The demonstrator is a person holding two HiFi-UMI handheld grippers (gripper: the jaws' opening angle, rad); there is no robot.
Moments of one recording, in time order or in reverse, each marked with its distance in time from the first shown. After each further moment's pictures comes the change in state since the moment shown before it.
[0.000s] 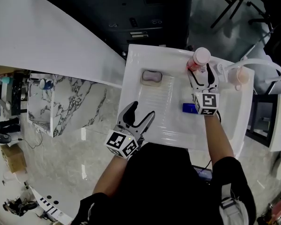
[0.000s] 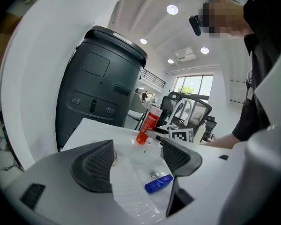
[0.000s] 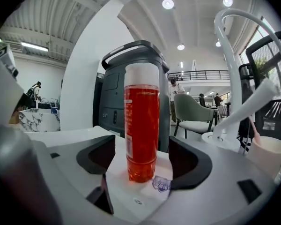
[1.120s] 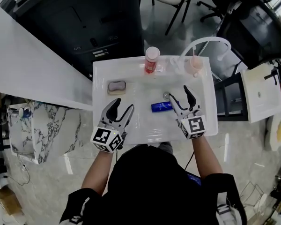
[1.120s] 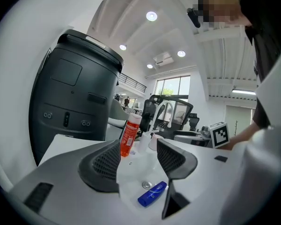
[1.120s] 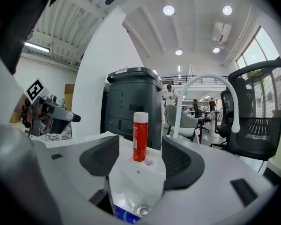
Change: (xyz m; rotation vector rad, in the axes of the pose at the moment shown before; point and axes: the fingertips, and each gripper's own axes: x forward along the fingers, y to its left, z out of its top) left arm 0.032 -0.050 0.019 0.158 -0.081 -0.198; right arm -0.176 0.001 0.044 -0.014 -0.011 -0.045
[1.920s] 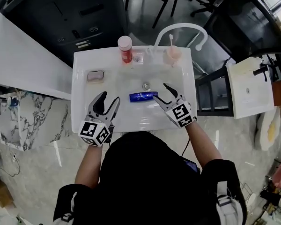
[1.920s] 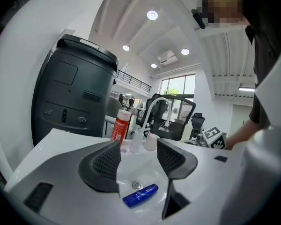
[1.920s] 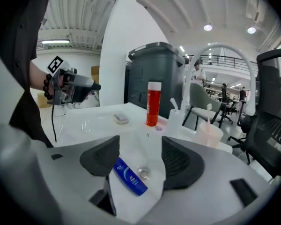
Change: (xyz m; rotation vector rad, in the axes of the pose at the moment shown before) left arm 0.017 -0.063 -0.011 -0.008 -0.006 0.074; right arm -0.036 -0.018 -0.075 -0.130 0.274 0.321
